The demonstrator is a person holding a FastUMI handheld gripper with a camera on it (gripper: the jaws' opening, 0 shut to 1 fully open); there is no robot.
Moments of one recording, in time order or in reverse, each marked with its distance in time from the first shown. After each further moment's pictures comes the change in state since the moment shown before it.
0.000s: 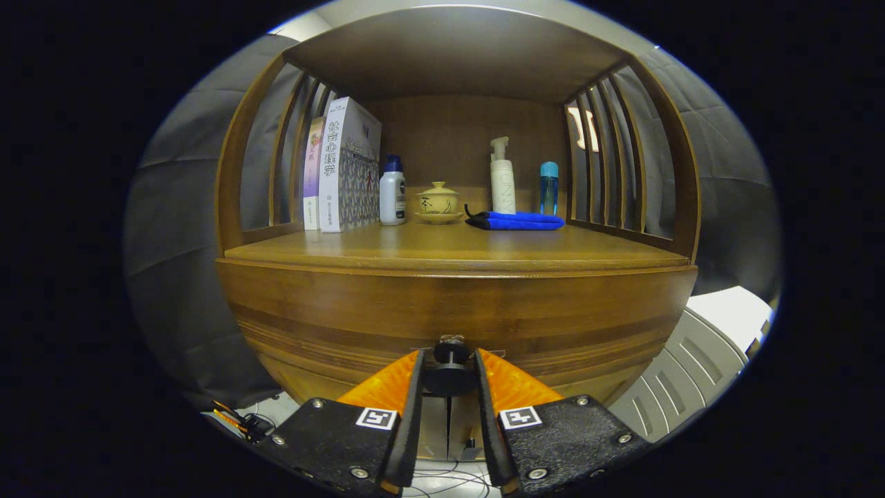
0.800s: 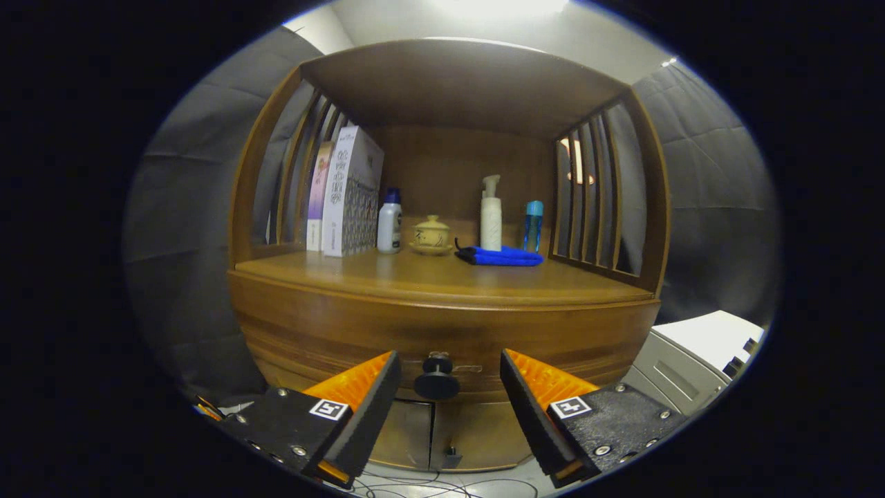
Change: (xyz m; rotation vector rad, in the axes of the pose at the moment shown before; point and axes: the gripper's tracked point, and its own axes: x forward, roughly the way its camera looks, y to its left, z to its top) arm -0.021 -0.006 0.019 -0.072 -0.089 -0.044
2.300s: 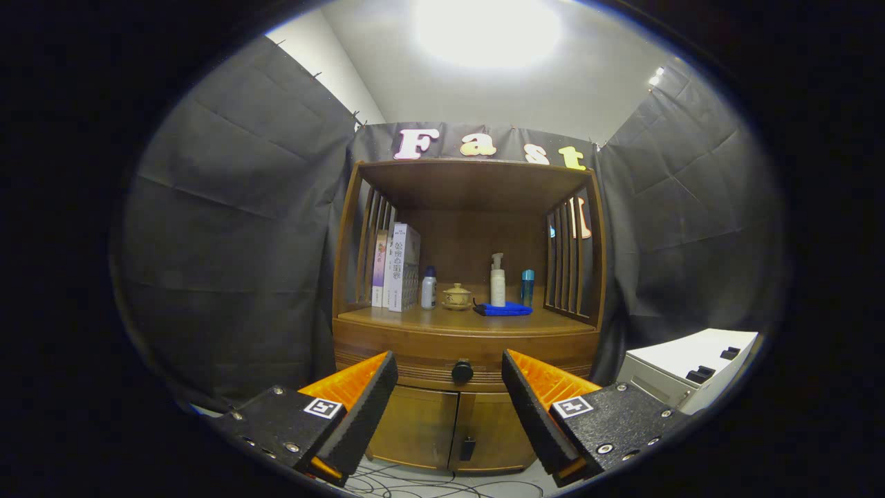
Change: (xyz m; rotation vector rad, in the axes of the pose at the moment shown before) arm -0.211 0.012 0.060 0.031 -0.276 0.077
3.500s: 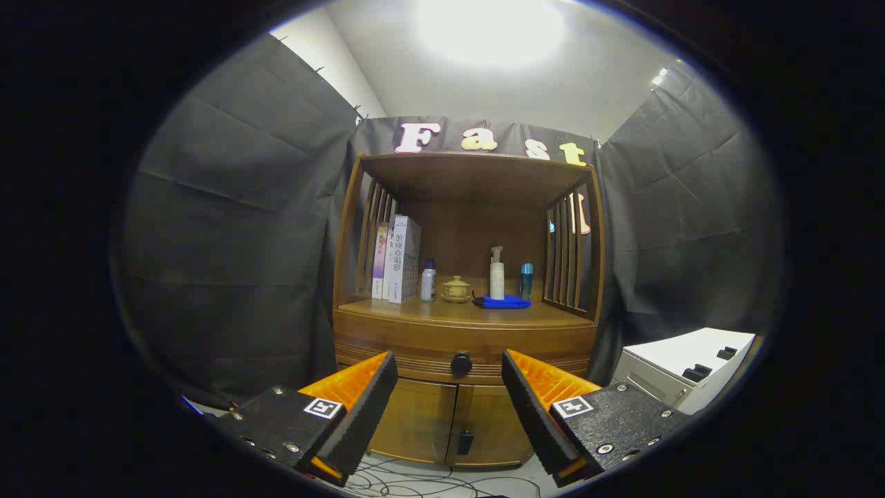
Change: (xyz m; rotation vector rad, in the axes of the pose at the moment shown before) arm -0.001 0.003 -0.004 -0.016 0.029 -0.005
